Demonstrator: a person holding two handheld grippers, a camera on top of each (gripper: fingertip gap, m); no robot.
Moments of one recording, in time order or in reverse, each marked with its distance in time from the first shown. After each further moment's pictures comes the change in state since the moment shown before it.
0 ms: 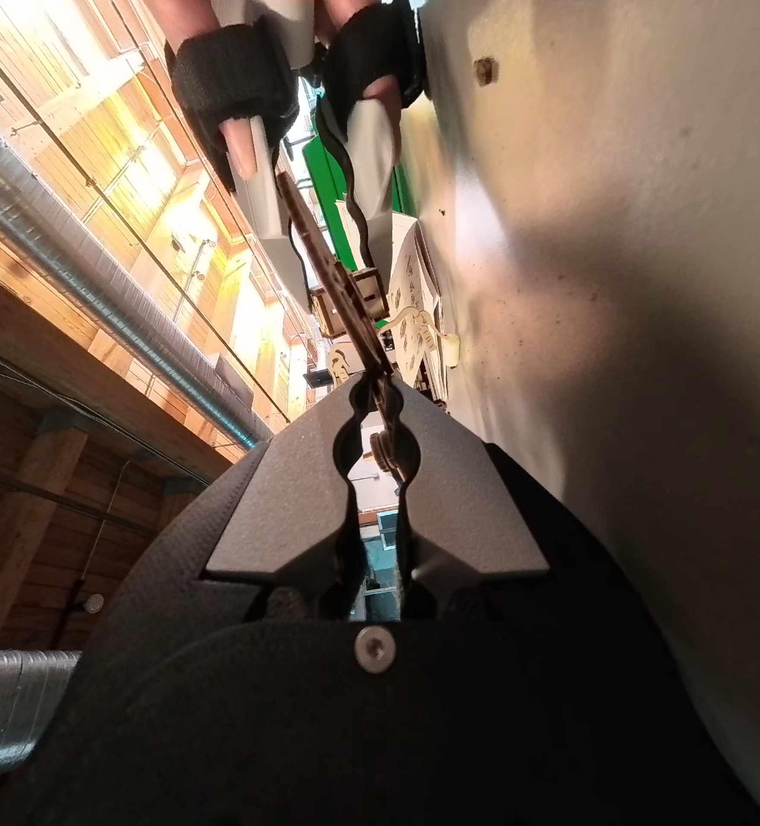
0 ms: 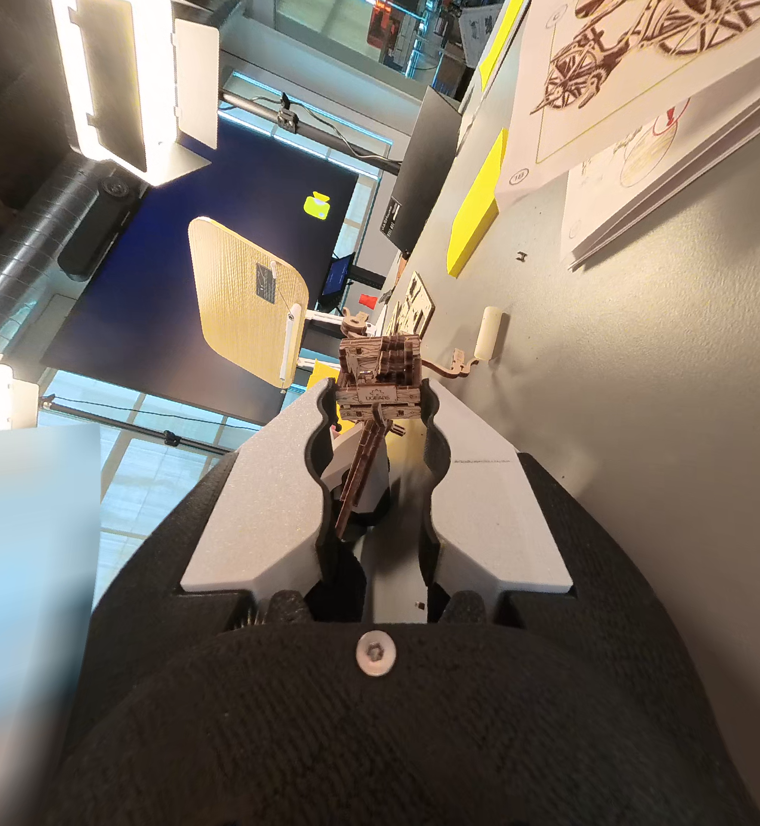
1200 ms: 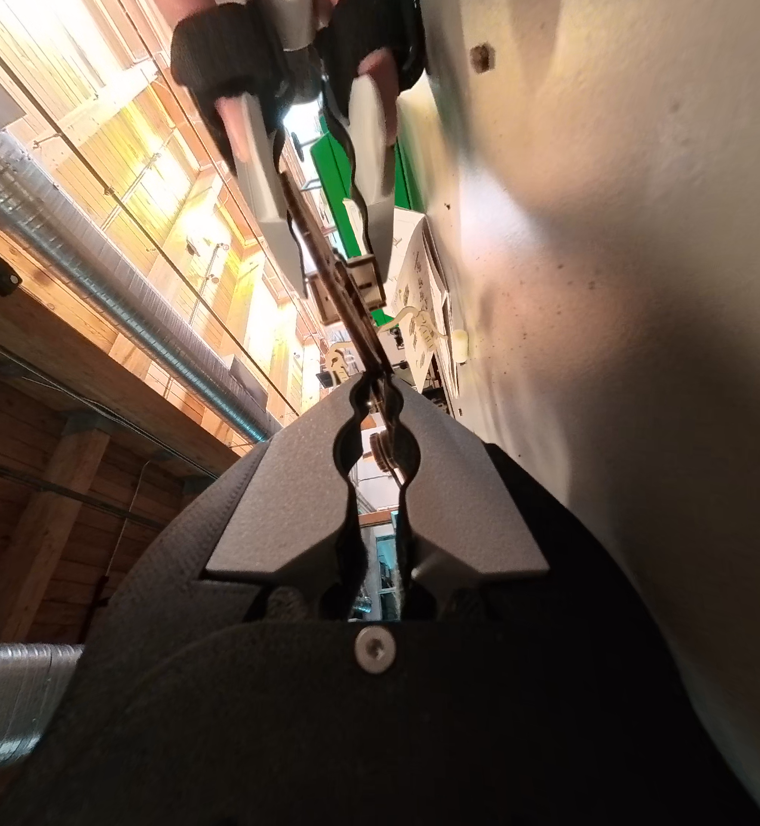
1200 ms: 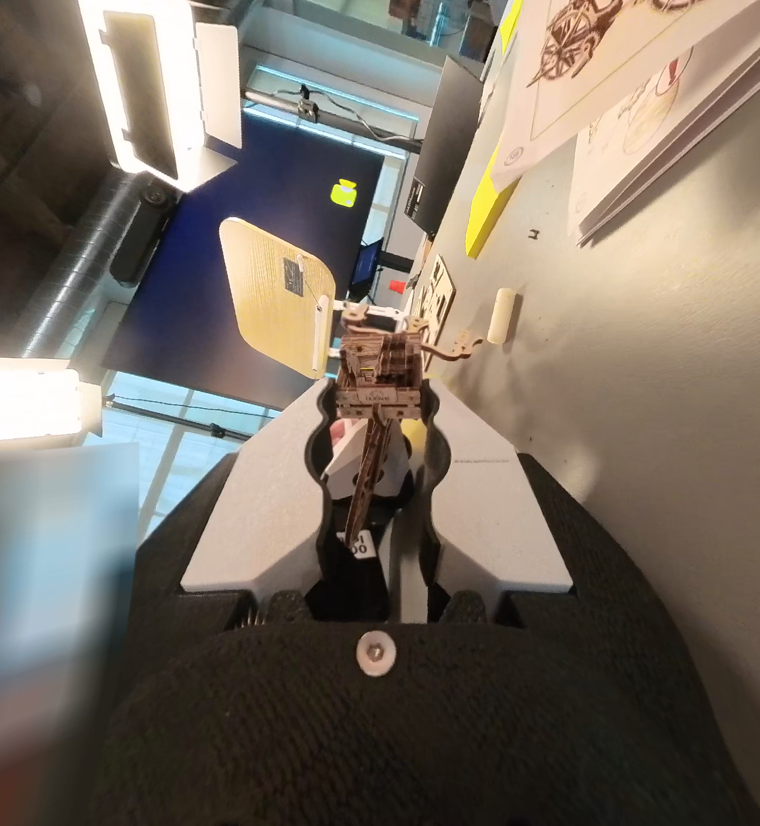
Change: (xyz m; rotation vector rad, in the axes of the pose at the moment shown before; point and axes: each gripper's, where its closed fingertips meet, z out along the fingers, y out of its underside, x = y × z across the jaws) left arm -0.013 0.002 -0.002 -0.003 -0.025 0.032; right arm -0.003 0.001 -0.007 -0.037 -0.068 0.089
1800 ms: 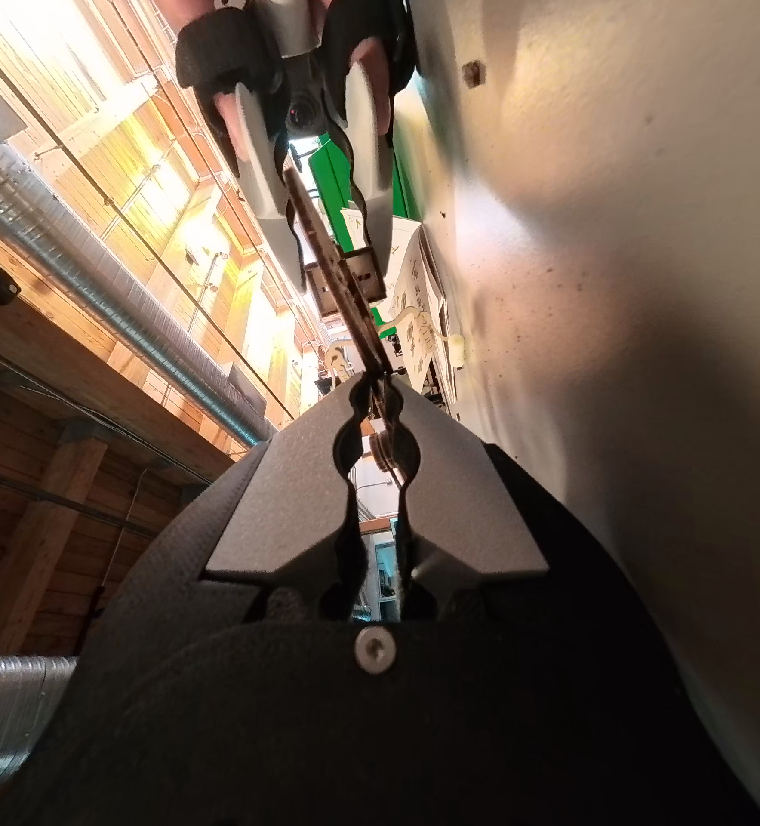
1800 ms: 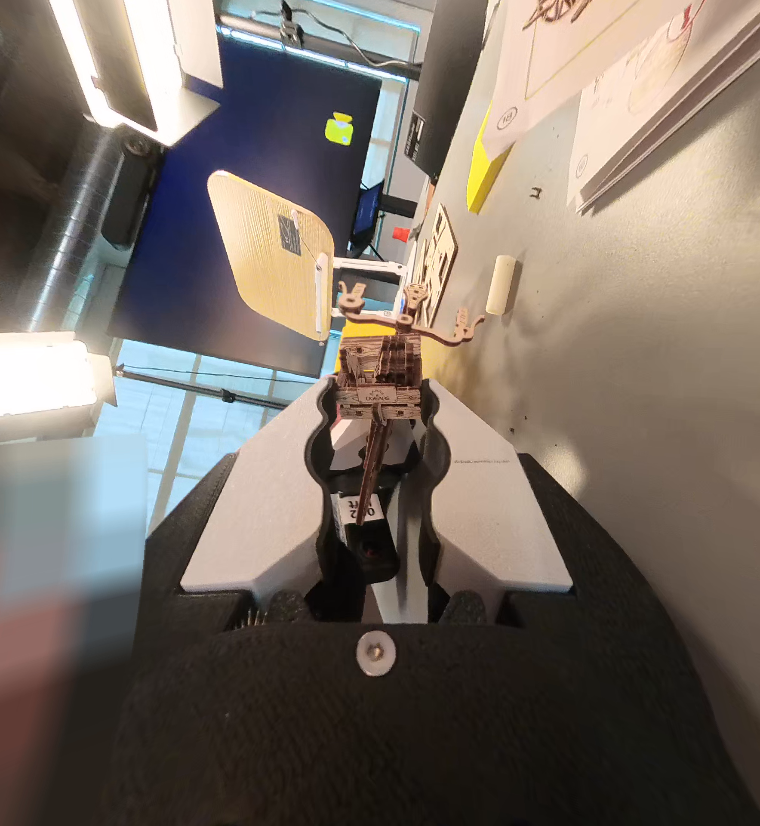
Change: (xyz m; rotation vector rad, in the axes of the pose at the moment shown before) left arm 0.002 -0.003 0.000 0.020 0.007 0.003; right arm 0.002 0.007 -0.005 -0.132 -0.002 0.050
